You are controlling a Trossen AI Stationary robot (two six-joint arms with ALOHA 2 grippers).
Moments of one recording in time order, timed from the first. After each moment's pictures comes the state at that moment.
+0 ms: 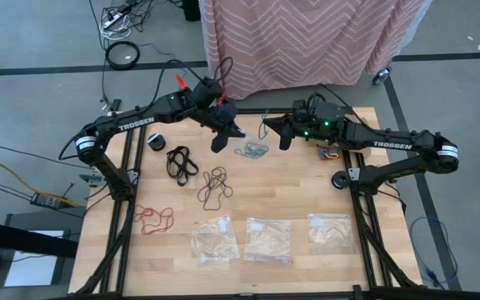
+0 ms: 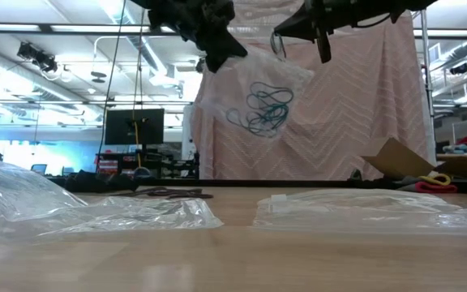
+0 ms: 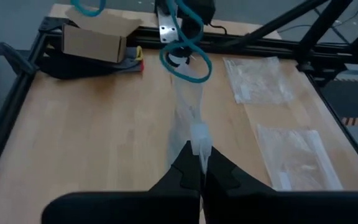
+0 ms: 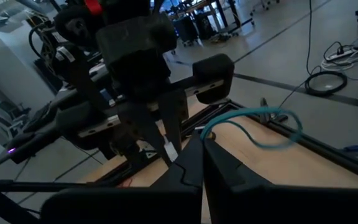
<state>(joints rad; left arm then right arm) 0.45 1.62 1.48 -0.51 0.54 0.20 -0.30 1.14 0.88 0.16 0.02 0.47</state>
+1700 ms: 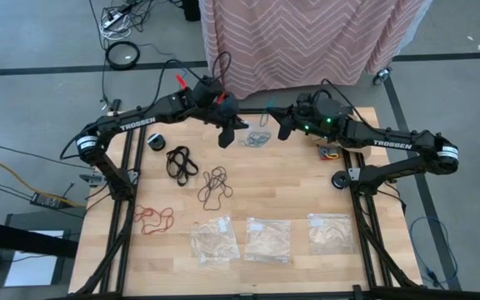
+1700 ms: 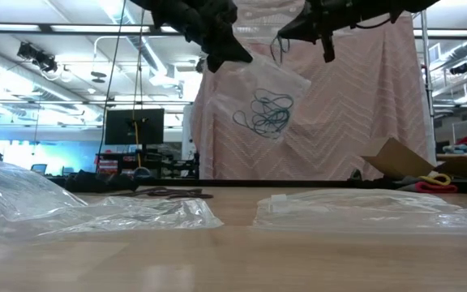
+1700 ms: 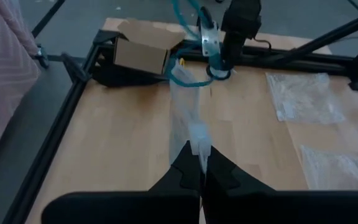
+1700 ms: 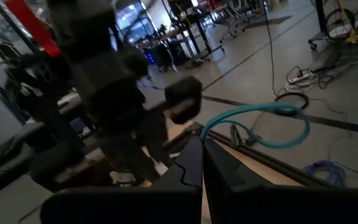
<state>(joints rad) 0.44 1.63 1.48 -0.41 0.39 0.14 -0.34 1.14 0.89 0.20 0.14 0.47</state>
